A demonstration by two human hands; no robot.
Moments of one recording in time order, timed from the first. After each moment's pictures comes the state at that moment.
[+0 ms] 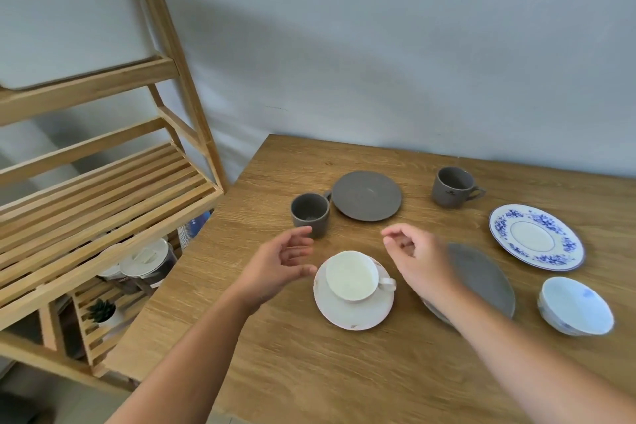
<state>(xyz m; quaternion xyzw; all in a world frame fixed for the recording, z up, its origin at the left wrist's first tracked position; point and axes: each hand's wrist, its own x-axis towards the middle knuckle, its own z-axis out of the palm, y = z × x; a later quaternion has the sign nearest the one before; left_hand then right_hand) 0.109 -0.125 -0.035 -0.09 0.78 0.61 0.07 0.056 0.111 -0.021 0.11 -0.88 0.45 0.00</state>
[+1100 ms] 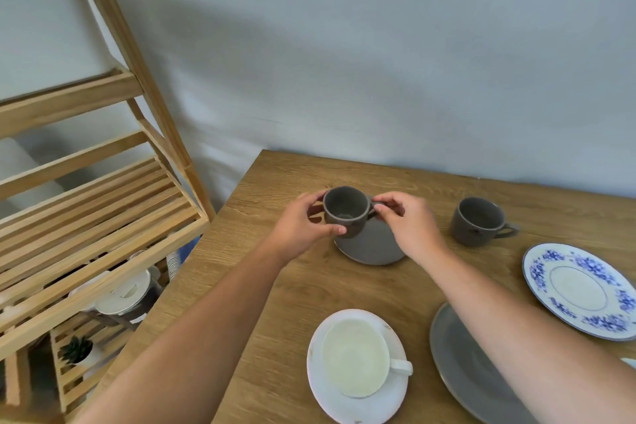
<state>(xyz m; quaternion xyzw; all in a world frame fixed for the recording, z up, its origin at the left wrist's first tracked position) -0.051 -0.120 -0.022 -0.06 0.82 0.56 0.01 -0.102 0.069 -0.033 0.09 -0.86 0.50 0.01</state>
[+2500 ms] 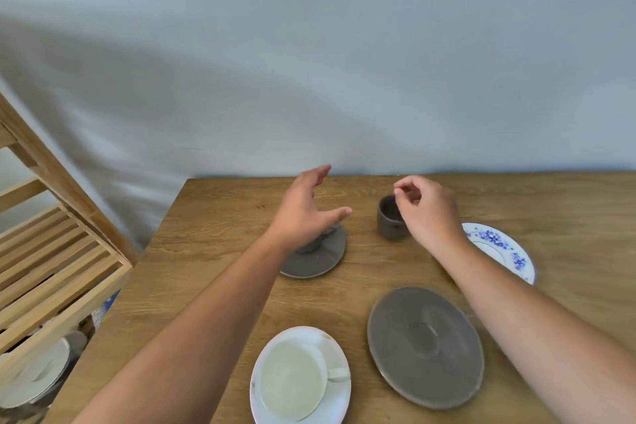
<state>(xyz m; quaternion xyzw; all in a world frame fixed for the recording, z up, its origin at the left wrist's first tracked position) -0.093 -0.019 0.014 0.09 0.88 0.47 -0.04 -0.094 0.183 0.006 -0.02 -0.89 0.40 0.20</state>
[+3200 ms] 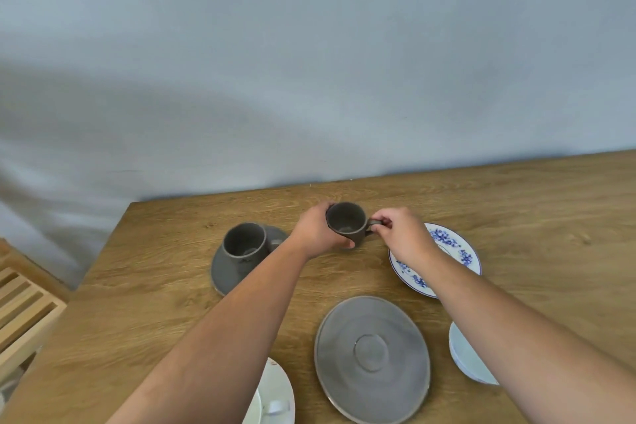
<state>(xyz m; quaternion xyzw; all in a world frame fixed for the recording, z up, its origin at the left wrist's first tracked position) -0.138 0.084 -0.031 0.07 0.91 0.39 0.10 -0.104 0.249 -0.028 -0.04 -0.93 0.36 0.02</state>
